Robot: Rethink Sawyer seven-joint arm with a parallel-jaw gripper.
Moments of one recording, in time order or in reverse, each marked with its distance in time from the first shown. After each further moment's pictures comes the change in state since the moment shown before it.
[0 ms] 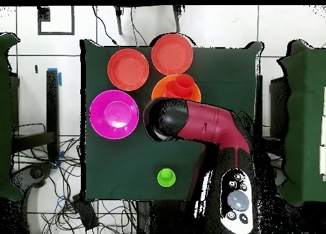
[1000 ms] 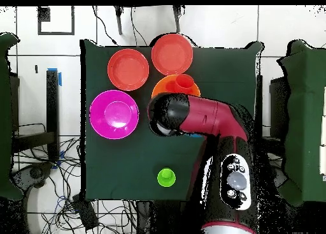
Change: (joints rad) arm -0.015 0.091 0.010 -0.062 -0.019 0.000 0.000
